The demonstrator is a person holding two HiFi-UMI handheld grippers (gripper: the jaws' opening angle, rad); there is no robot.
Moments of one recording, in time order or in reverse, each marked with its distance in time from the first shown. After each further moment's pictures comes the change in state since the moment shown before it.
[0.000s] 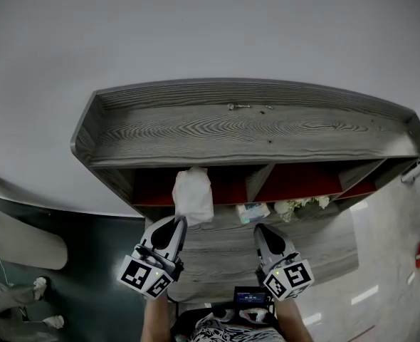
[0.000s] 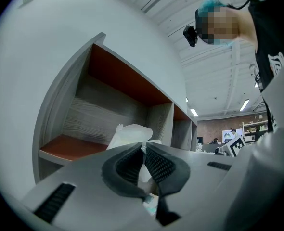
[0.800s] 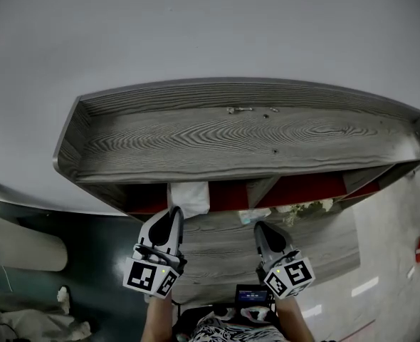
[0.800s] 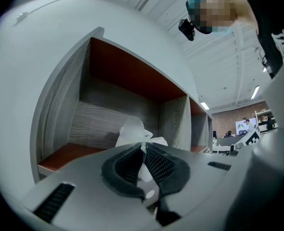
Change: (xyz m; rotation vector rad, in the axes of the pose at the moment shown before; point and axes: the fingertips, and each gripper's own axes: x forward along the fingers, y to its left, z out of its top) left arm 0.028 0.030 0.005 0.070 -0.003 0.146; right arm 0.022 -0.017 -0.007 0.021 0.029 -0.013
